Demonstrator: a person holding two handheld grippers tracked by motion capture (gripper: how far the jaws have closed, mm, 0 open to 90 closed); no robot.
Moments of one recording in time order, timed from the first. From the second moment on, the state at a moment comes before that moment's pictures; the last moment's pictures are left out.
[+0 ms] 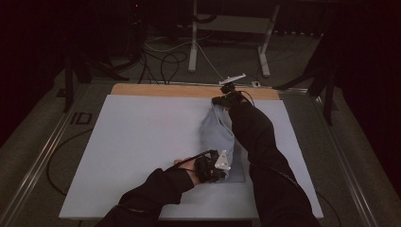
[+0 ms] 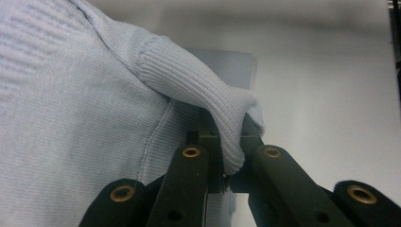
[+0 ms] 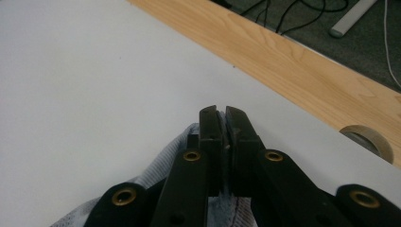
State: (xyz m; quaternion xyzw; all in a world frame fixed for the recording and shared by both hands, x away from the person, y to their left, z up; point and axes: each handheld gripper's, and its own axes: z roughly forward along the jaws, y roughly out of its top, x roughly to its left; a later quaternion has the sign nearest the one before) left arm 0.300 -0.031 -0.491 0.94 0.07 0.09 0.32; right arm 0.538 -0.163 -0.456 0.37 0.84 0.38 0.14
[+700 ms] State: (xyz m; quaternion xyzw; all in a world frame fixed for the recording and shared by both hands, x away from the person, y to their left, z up) left arm 0.310 -0.055 -0.501 0.94 0.07 0.09 0.32; right arm 0.539 -0.180 -0.464 0.36 0.83 0.41 0.11
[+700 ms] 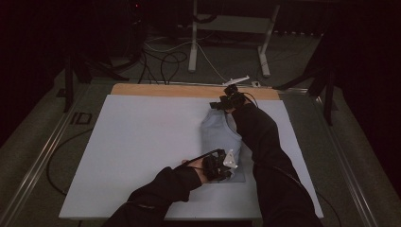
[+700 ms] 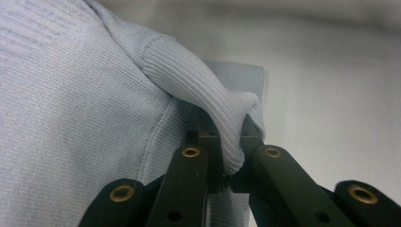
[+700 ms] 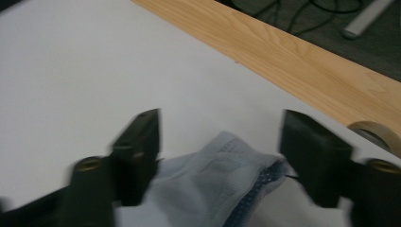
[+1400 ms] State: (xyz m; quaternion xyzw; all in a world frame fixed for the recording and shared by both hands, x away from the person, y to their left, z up) left arm 0.305 -0.051 -0.487 0.94 0.06 0.04 0.34; right arm 0.516 -0.213 -0.450 0.35 0.83 0.43 0.11
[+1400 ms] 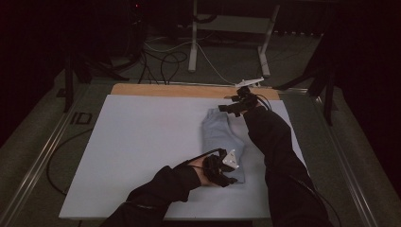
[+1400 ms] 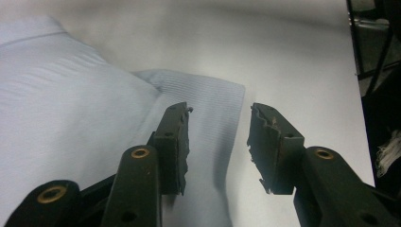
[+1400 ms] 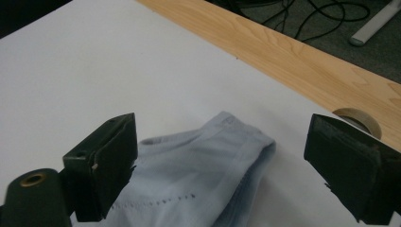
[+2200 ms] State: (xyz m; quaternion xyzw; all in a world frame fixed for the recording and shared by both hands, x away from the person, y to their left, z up) left arm 0.308 0.012 -0.456 0.93 0.07 0.05 0.37; right arm 0.489 -0.210 -0.442 0.32 0.84 0.43 0.13
